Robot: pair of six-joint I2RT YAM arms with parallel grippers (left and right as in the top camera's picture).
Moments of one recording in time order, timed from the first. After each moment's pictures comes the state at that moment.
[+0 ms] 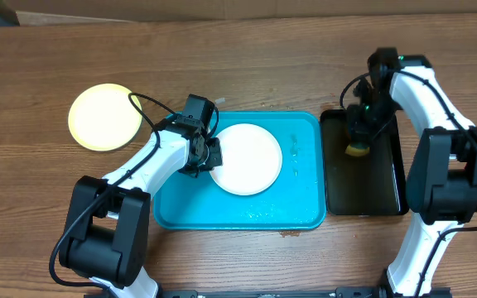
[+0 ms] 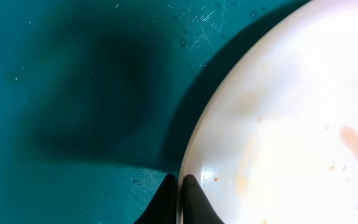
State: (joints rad) left arm -0.31 1.80 1.08 -0.65 0.07 -0.46; right arm 0.01 2.12 1.62 -1.18 -0.12 0.07
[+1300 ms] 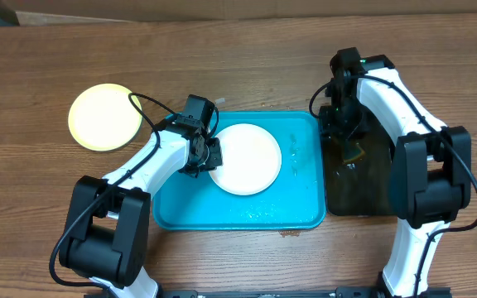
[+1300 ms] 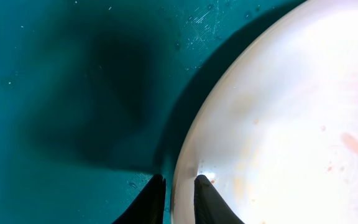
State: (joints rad) left arm -0.31 1.80 1.08 -0.65 0.07 -0.46; right arm 0.17 2.12 1.65 -1.17 -0.08 0.15
